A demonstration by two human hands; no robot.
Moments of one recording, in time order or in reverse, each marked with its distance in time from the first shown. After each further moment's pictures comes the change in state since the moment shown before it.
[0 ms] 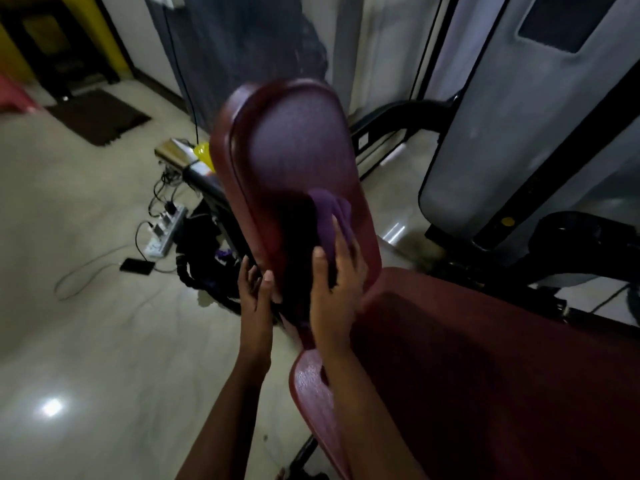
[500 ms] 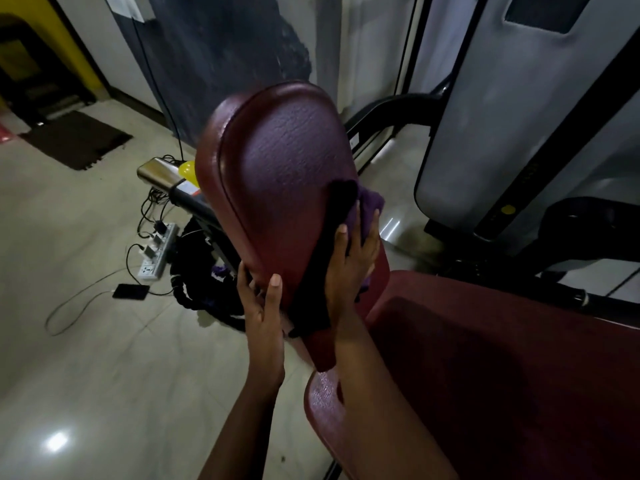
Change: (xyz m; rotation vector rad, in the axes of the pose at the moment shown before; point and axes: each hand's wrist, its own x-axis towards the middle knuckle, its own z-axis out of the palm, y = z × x) left_hand 0.025 0.012 0.011 -0.038 -0.036 0.057; right_hand 0.065 0.058 0.053 0.020 0.279 0.138
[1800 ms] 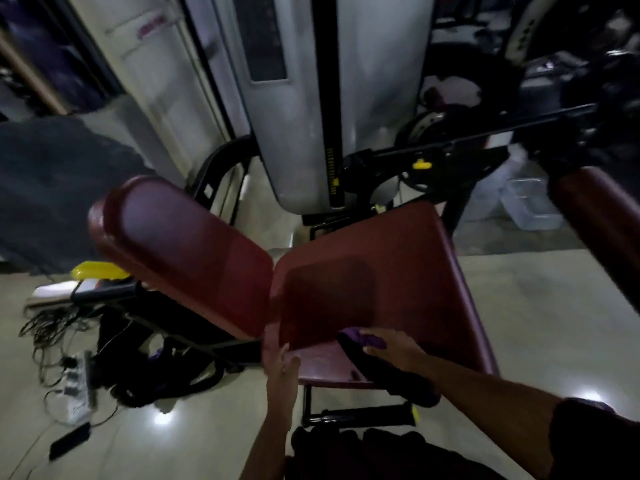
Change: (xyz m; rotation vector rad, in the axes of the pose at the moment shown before) left_hand -0.197 -0.031 -0.049 0.551 -0.647 -0.313; right_hand -0.186 0.020 -0.363 -0.624 -0.667 0.505
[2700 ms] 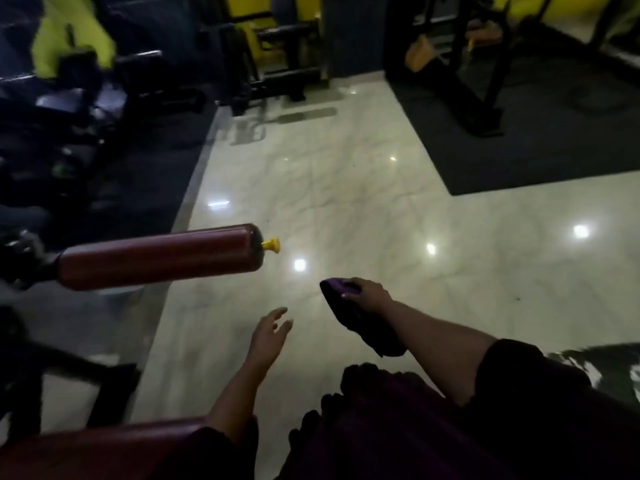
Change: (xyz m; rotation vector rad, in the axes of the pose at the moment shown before) left_hand -0.151 0.028 0.406 1.017 -1.543 0.716; right_hand -0.342 0.225 0.006 0.848 1.184 1.095
